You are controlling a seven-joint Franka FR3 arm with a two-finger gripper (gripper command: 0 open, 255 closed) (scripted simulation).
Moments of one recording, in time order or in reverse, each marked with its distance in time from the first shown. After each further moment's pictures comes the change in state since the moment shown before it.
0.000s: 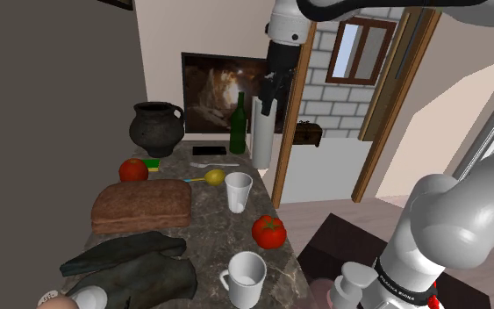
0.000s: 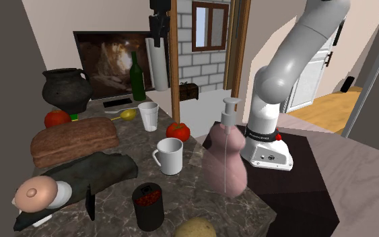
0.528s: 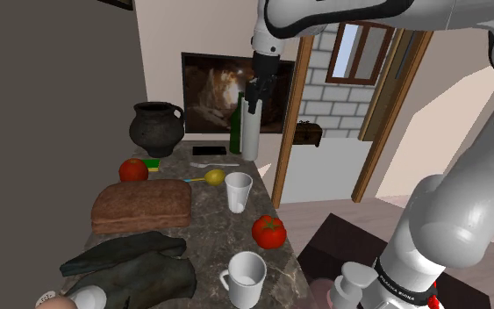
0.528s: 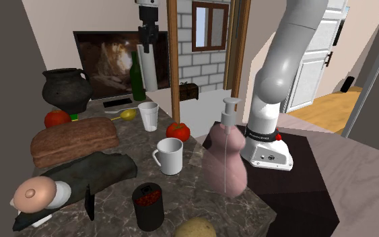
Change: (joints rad) arm -0.043 0.238 -0.078 0.139 -0.022 0.106 -0.107
